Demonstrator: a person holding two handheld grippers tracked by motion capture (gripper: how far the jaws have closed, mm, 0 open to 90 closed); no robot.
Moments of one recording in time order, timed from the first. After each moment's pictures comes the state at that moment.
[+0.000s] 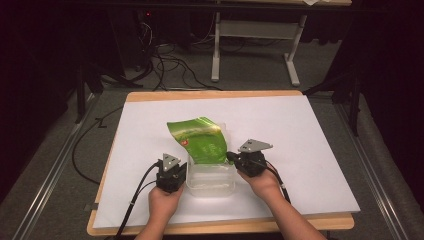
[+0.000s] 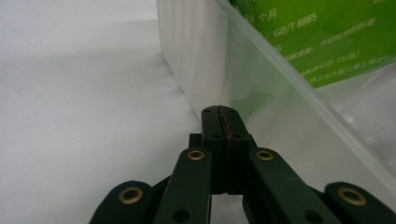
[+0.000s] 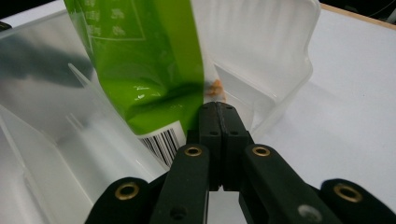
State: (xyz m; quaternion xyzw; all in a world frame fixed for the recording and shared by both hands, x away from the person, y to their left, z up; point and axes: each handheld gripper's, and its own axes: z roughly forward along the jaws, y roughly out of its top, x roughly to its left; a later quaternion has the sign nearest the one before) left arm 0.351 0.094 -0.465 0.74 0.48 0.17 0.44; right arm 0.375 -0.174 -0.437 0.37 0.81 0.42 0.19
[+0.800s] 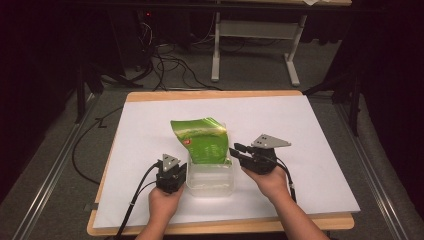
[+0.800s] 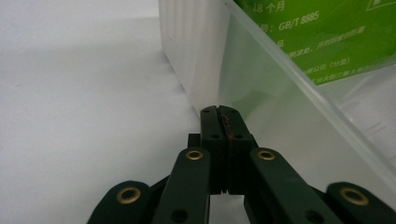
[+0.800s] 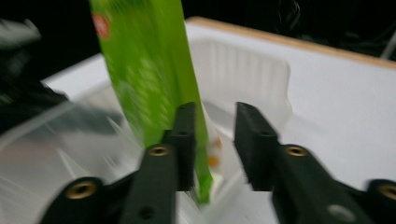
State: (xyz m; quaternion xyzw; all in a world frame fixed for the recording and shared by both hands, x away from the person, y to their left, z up) left arm 0.350 0.094 -0.465 0.74 0.48 0.17 0.43; right arm 0.362 -0.196 -0.401 0.38 0.75 0.51 0.18
